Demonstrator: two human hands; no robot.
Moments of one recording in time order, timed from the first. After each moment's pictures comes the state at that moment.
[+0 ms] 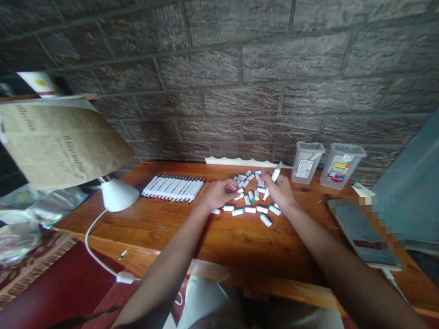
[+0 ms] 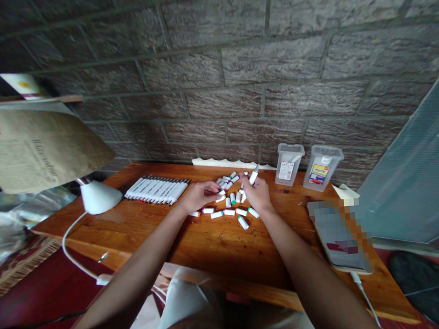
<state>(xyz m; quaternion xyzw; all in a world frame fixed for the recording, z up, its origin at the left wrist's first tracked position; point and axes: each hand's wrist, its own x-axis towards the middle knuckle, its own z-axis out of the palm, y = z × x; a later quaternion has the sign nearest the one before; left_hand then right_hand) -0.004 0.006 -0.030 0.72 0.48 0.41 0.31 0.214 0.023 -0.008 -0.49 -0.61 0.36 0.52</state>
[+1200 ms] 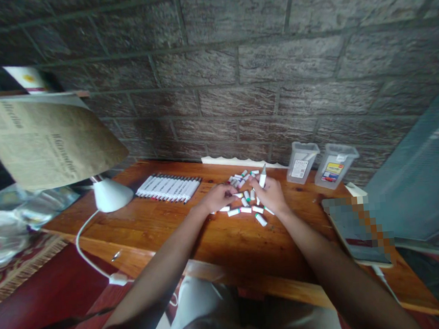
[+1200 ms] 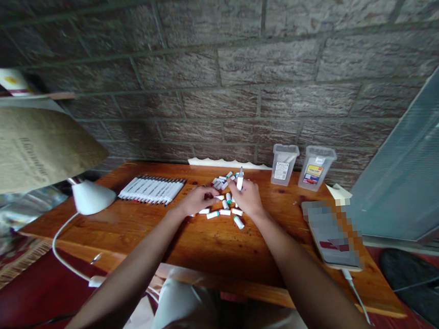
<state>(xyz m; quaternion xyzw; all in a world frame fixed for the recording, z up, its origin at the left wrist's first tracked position) 0.006 -0.006 -0.014 0.79 0.49 0.28 0.24 0.207 0.007 -0.004 -0.44 -0.71 0.26 0.48</state>
